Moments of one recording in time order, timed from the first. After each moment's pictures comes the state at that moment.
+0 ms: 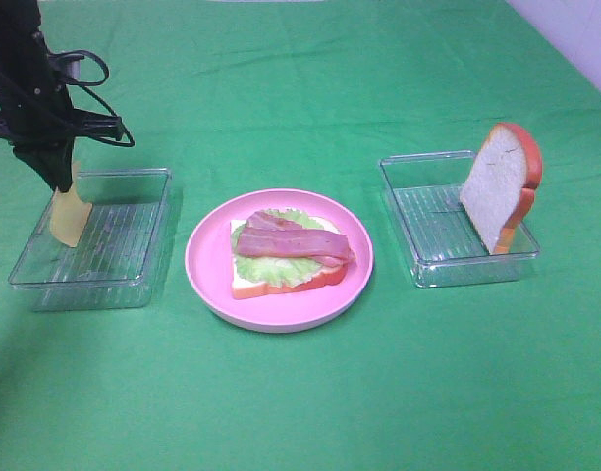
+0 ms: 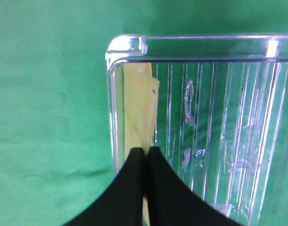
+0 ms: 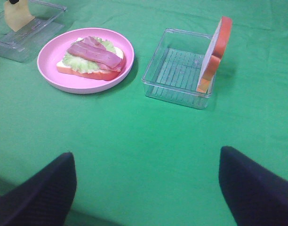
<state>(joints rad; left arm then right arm) -0.12 2.28 -1.90 0.02 1.21 -0.21 0.30 0.00 -0.51 0.06 1.06 -0.14</state>
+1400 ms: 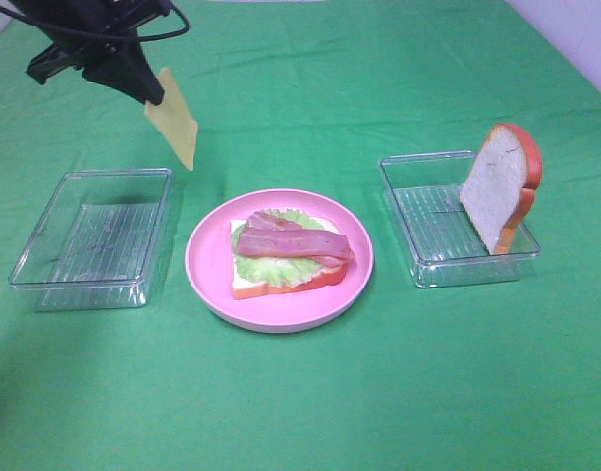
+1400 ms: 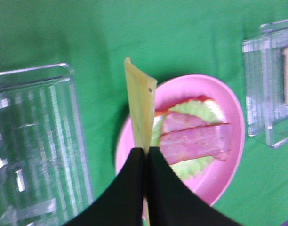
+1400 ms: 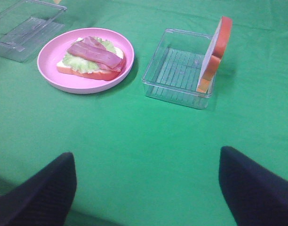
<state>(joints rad) -0.15 2.12 -1.92 -0.53 1.16 0.03 0.30 0.00 -0.51 0.06 1.06 -0.14</state>
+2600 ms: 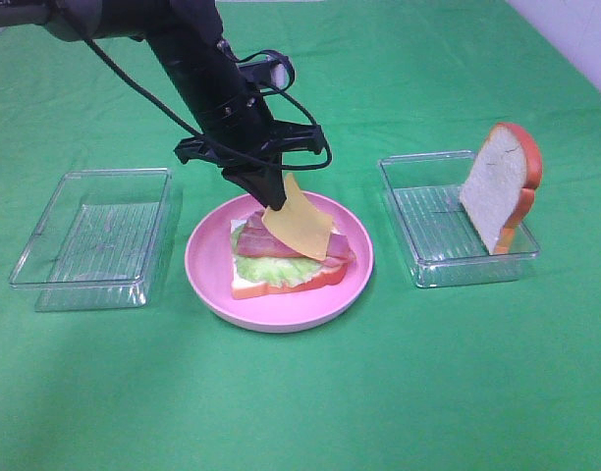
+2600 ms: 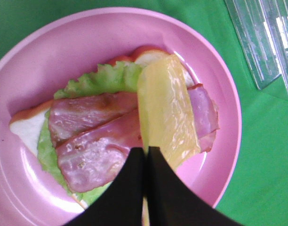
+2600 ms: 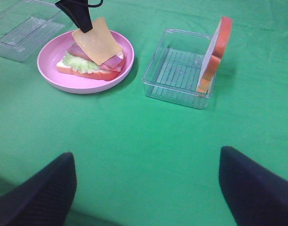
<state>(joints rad) -0.48 2.30 -1.92 -0.37 1.07 -0.01 0.30 0.00 -0.51 0.06 1.06 -0.14</state>
